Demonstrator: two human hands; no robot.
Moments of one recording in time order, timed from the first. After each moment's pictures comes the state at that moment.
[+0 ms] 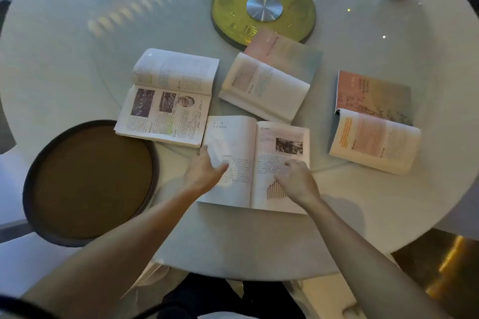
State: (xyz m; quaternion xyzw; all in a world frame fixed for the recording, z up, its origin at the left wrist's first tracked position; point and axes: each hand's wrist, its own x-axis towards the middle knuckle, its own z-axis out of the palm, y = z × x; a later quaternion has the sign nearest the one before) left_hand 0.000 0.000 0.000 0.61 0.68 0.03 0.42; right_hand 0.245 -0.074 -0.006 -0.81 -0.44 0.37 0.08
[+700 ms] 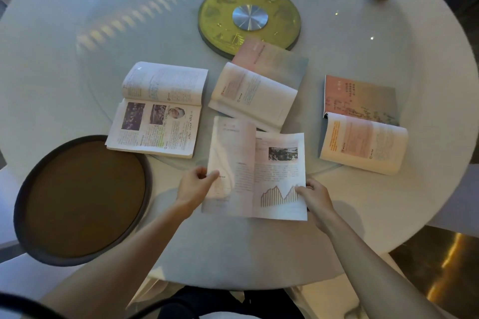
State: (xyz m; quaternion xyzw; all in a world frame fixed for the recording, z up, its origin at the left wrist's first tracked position) left_hand -0.002 -0.011 -0.010 0.49 0.68 0.17 0.52; right_hand 0.297 -0.119 -0.026 -0.80 -0.16 0.49 0.31
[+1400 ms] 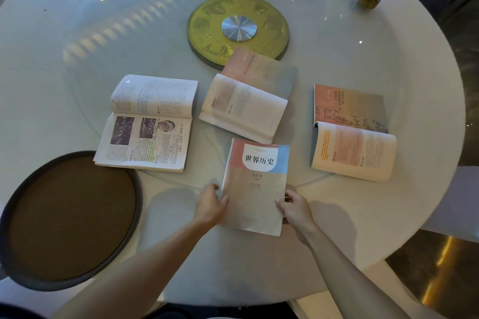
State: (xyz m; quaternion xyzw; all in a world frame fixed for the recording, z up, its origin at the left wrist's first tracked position) left_hand 0.053 -0.025 -0.030 0.55 0.69 0.01 0.47; right_hand 0.267 -0.110 -0.017 -0.77 -0.17 0.52 0.32
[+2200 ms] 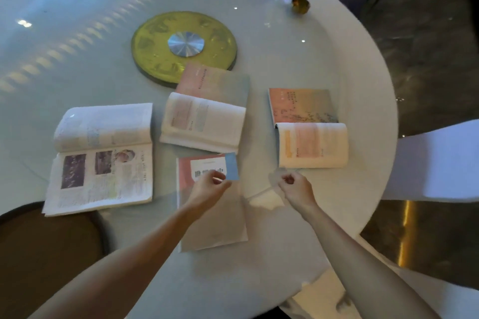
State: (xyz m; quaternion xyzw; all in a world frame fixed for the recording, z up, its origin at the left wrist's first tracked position) left_hand 0.111 0.036 0.007 0.61 0.56 0.06 0.56; right_hand 0.333 -0.093 0.001 -0.87 -0.21 0.34 0.30
